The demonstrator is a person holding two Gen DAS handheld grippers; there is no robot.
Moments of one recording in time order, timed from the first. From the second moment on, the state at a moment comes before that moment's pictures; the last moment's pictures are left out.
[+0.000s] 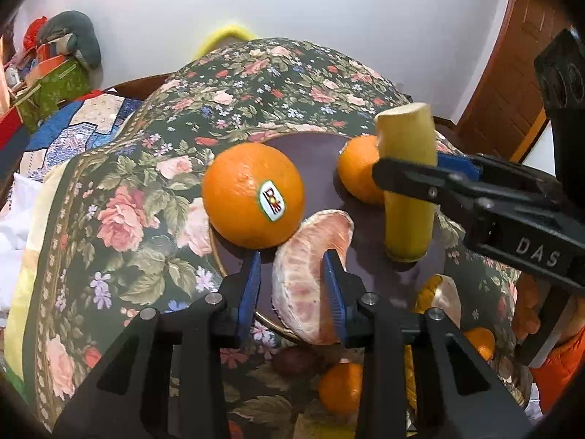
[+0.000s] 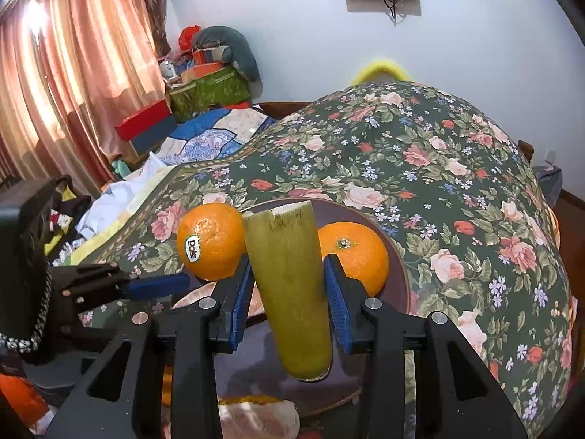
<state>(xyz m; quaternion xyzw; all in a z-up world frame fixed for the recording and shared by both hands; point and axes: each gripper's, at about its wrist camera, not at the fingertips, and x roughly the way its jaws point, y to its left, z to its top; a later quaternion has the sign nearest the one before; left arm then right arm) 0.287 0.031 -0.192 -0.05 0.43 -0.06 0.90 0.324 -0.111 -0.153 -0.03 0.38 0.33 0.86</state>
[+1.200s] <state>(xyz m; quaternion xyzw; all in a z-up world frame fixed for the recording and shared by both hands) 0.169 -0.017 -0.205 -0.11 0.51 -0.04 0.85 0.169 -0.198 -0.146 -0.03 0.38 0.27 0.88</state>
